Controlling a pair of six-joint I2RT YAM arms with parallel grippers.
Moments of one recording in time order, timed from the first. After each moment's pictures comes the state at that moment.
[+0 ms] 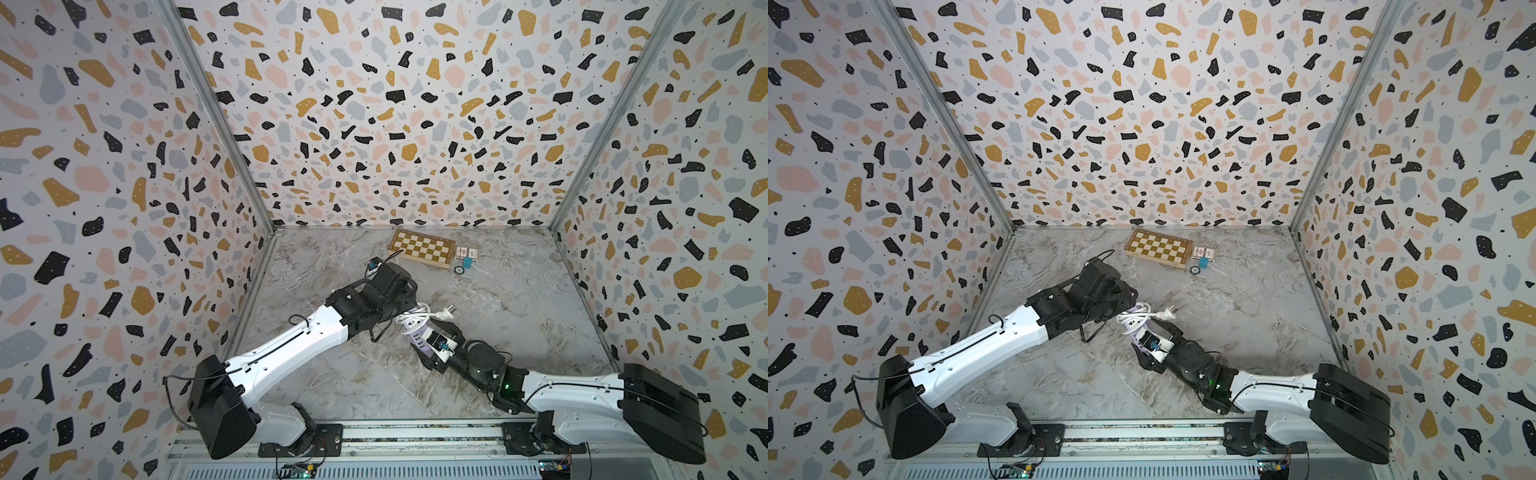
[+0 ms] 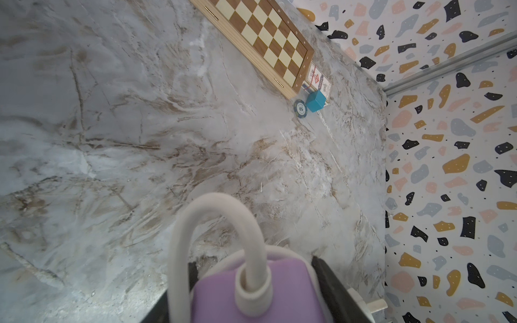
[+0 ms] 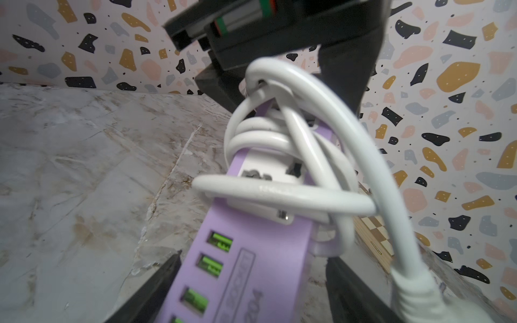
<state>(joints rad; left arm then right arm) -0.80 1.36 1.20 -0.63 -0.15 -1.04 1.12 1.15 0.31 0.70 0.26 -0.32</state>
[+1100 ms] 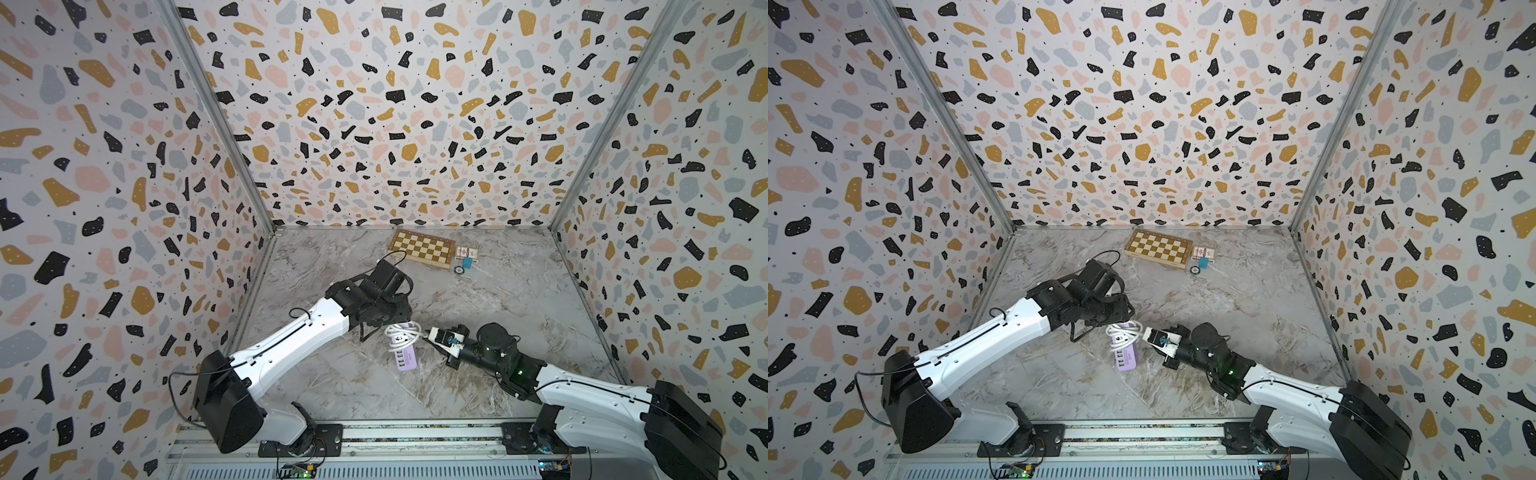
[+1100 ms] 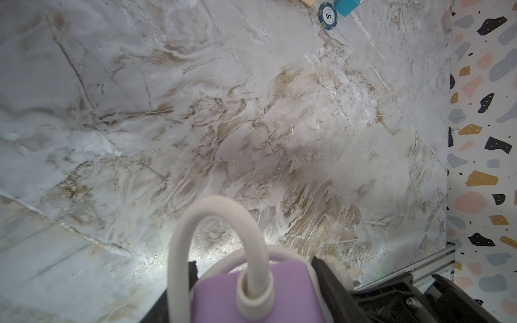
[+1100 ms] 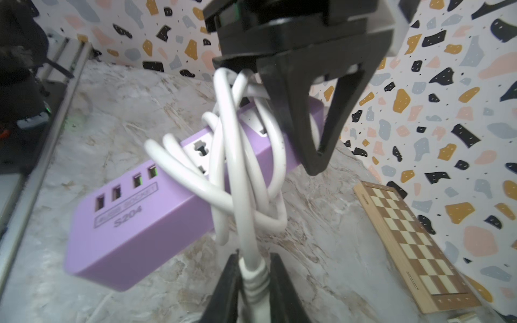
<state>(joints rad) -0.76 1.40 1.24 -0.83 0.05 -0.79 0.91 1.09 0.39 0.45 -0.15 -0.40</state>
